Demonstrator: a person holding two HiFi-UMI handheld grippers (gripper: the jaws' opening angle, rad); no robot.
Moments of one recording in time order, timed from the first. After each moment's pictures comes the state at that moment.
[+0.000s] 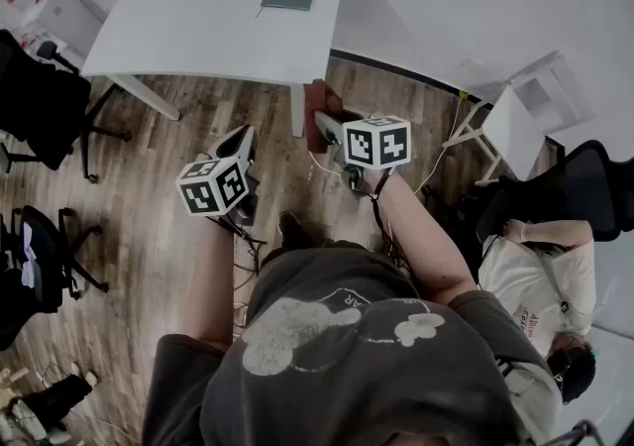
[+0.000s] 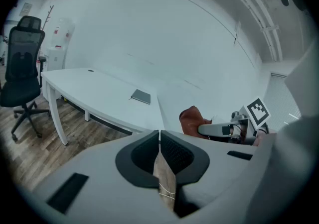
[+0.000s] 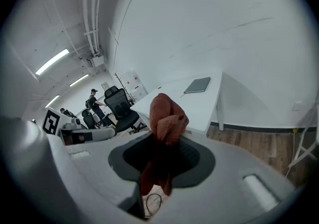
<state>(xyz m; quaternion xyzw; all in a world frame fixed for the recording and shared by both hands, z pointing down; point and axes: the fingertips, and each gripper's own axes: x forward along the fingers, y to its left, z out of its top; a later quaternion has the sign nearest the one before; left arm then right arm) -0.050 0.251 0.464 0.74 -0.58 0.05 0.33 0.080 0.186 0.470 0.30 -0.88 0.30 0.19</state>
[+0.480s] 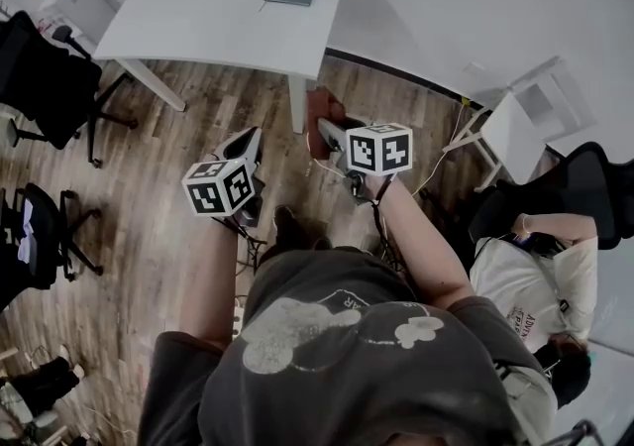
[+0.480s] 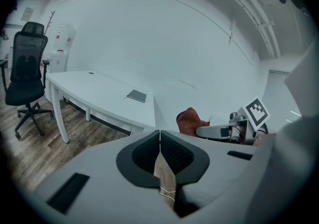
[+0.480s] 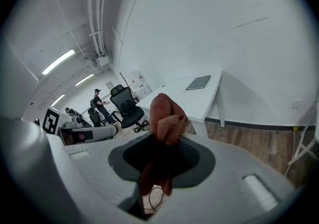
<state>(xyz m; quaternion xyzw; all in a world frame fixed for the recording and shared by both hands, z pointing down) 0.011 0.305 0.457 0.74 -0.59 0.05 0.32 0.132 0.243 0.471 0.28 -0.89 0.31 0.18</state>
